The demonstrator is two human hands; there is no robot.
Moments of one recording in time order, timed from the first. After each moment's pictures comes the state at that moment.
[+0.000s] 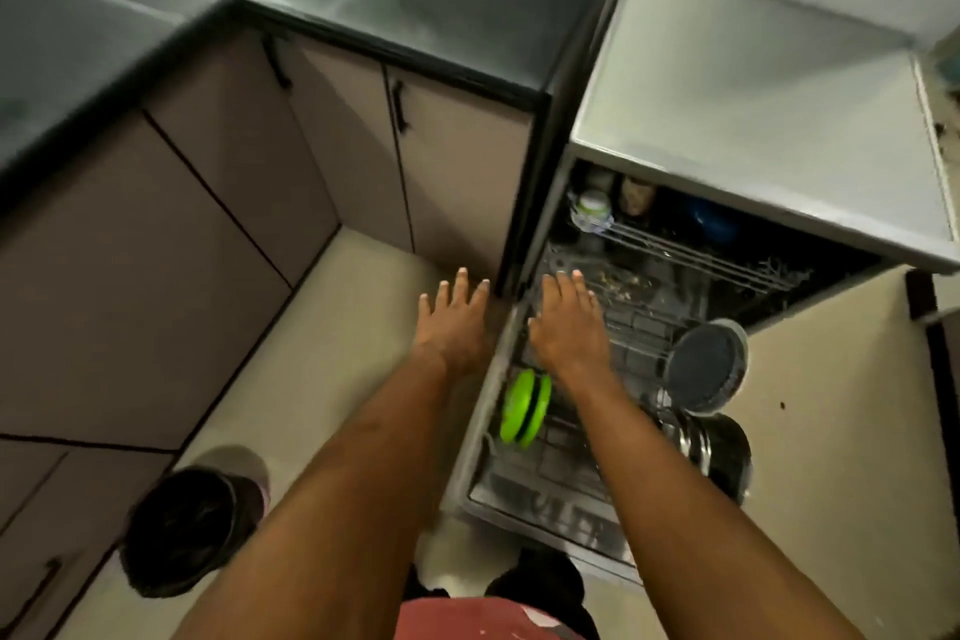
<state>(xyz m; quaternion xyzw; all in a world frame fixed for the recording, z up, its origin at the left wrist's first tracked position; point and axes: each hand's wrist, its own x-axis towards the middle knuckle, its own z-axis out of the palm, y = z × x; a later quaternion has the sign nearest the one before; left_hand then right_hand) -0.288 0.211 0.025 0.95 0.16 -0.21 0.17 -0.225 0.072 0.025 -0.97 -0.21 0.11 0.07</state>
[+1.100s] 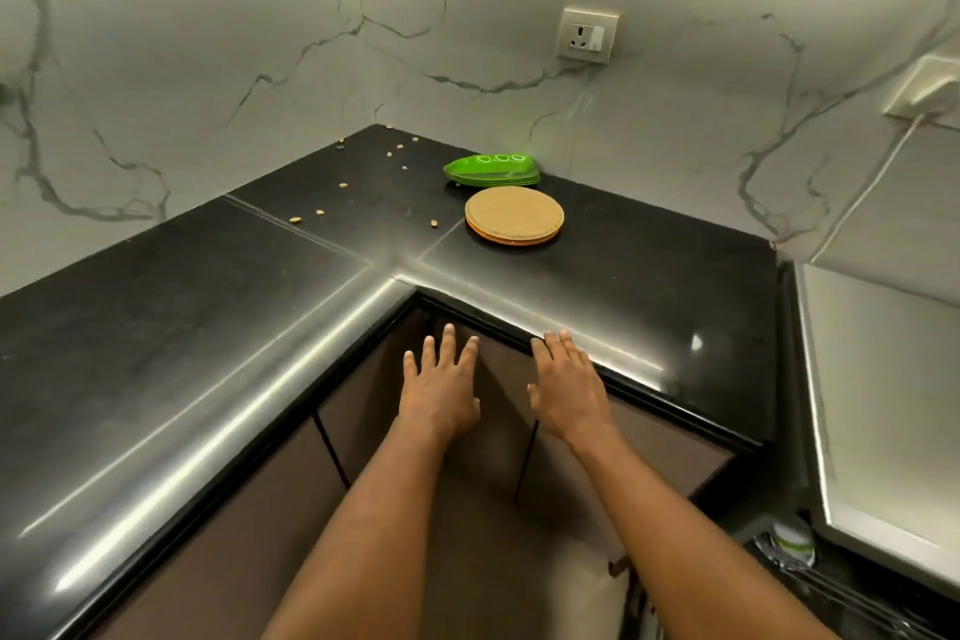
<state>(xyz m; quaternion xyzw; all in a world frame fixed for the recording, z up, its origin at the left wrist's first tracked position) -0.125 0.631 0.136 0.96 0.25 -0.09 0.11 -0.024 0.494 0.117 -0.93 -0.37 -0.02 0.09</state>
